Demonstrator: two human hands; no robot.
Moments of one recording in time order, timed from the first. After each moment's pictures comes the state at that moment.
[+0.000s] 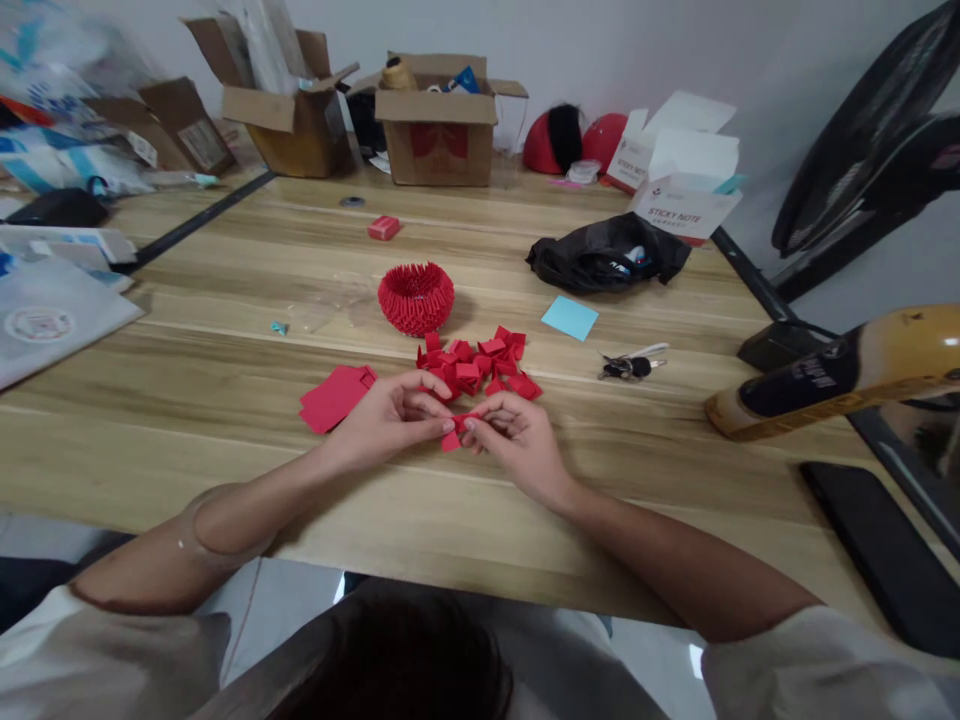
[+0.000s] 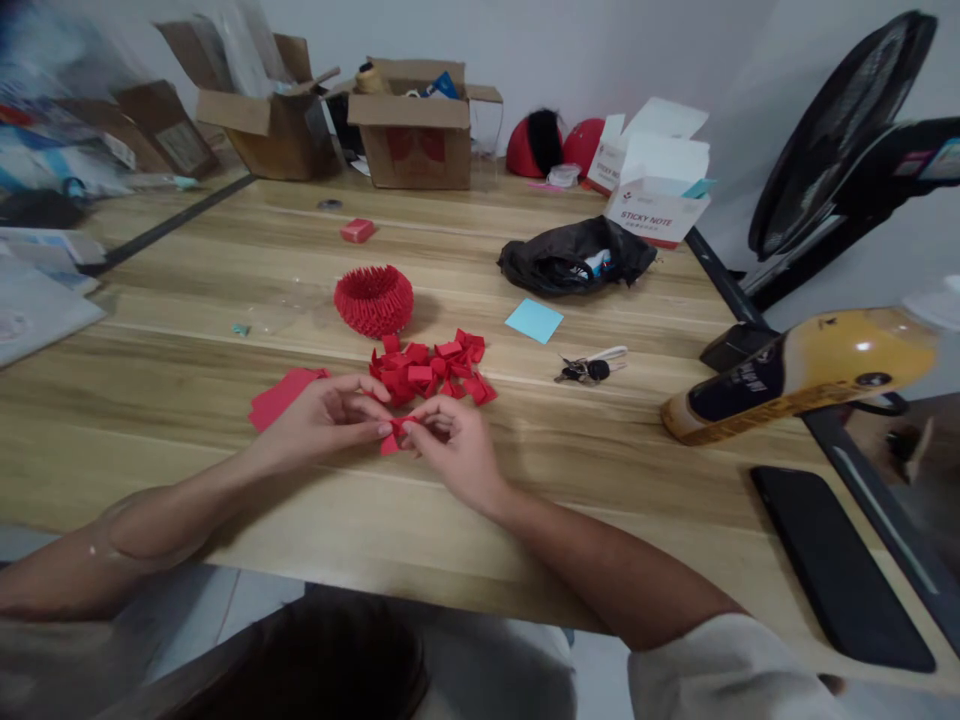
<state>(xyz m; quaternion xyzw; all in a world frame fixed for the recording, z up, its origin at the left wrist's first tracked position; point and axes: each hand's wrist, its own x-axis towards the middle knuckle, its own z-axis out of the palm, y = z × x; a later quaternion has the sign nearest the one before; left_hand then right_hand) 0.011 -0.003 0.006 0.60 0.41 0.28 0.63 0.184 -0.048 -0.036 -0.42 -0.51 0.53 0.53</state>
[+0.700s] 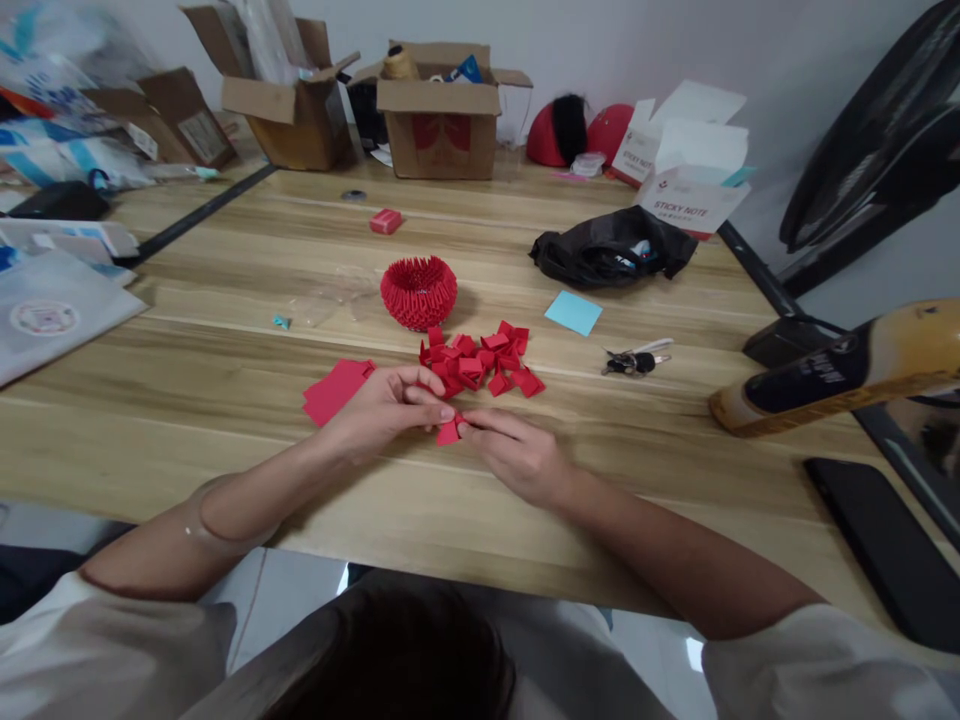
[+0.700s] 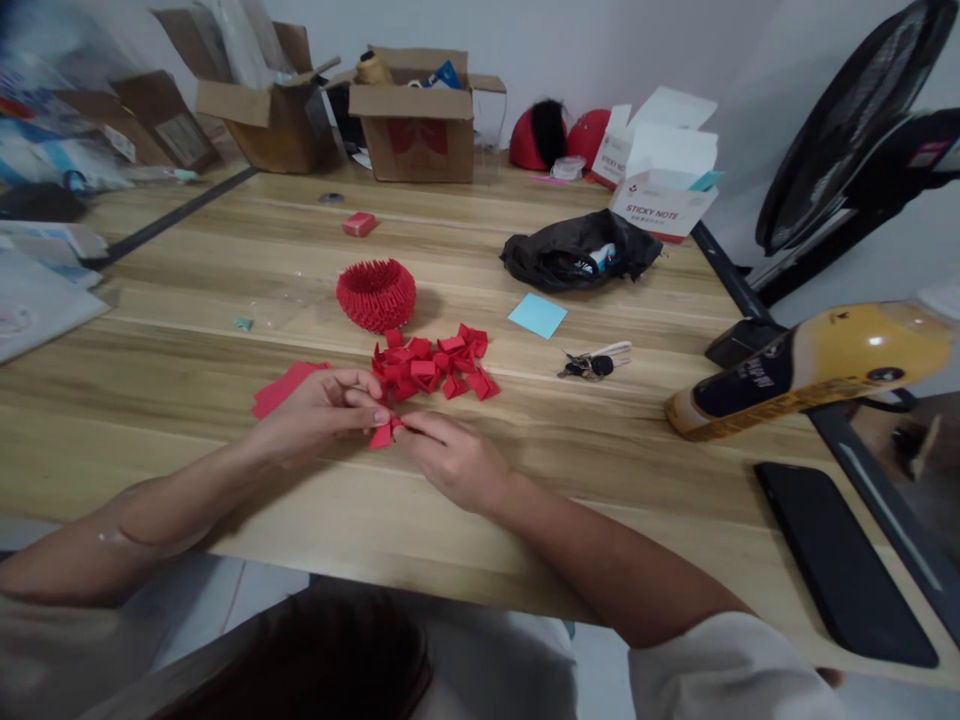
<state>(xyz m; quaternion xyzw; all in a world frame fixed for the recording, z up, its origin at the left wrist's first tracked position) 0.011 0.000 0.006 0.49 0.44 0.30 0.69 0.200 -0.052 -0.041 -0.35 -0.82 0.15 0.43</state>
